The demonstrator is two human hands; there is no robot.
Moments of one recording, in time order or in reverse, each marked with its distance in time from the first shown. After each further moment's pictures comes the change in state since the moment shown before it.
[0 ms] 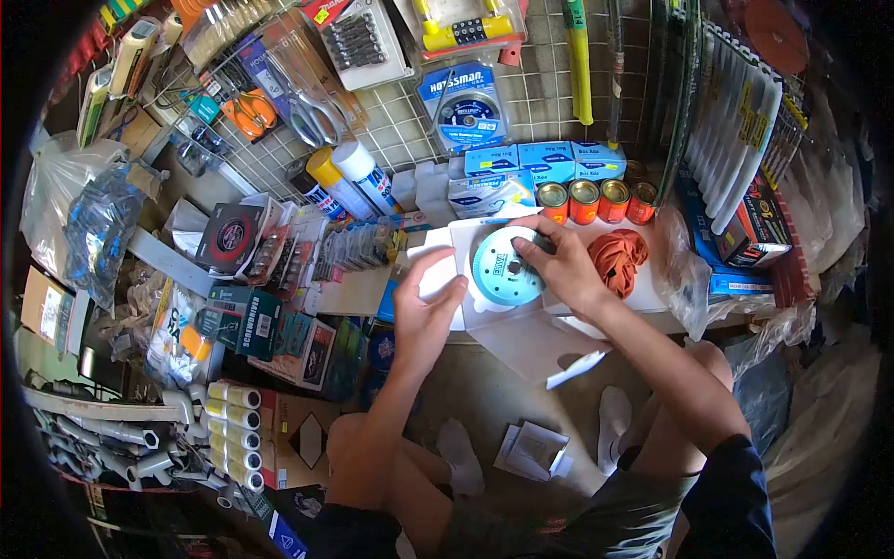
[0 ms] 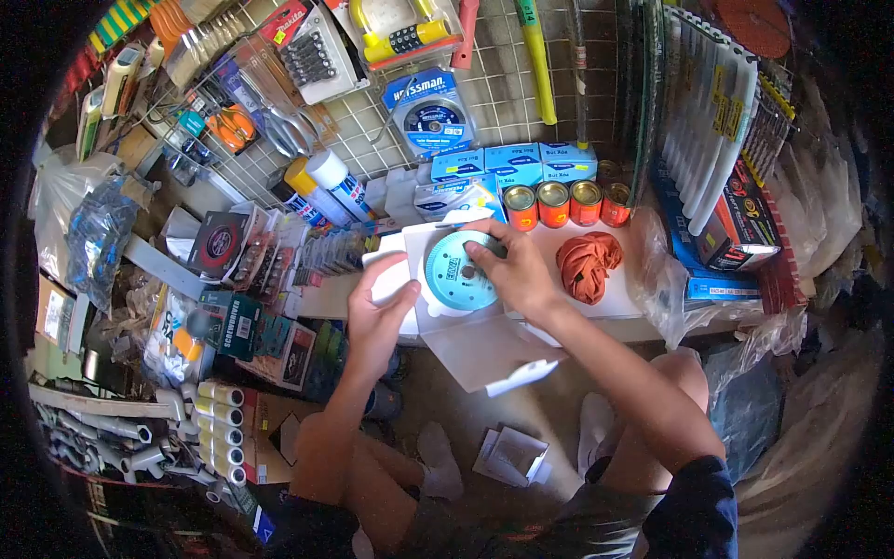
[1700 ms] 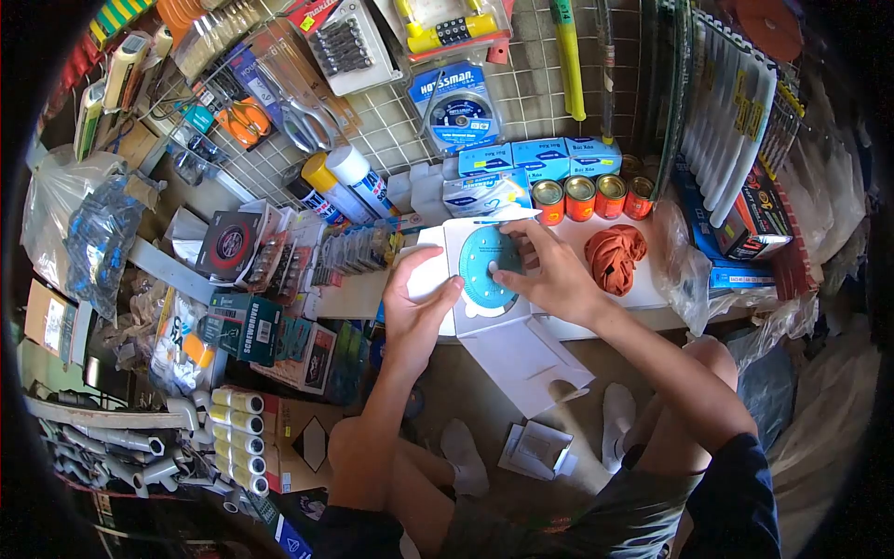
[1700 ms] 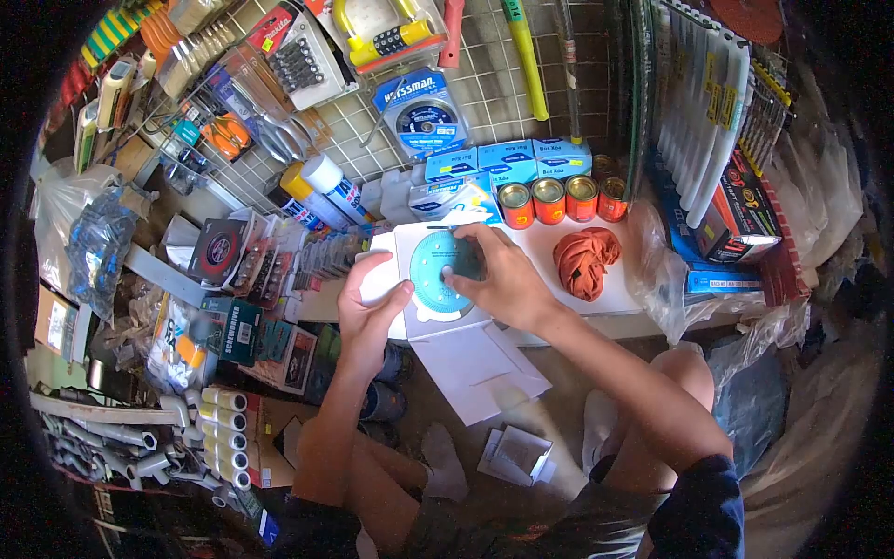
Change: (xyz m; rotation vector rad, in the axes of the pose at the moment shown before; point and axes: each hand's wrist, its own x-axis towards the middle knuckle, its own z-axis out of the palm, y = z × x) left_hand 0.001 0.009 0.000 -0.141 0.011 -0.008; right_hand -0.013 -0.008 0.002 -0.488 -0.023 -0.137
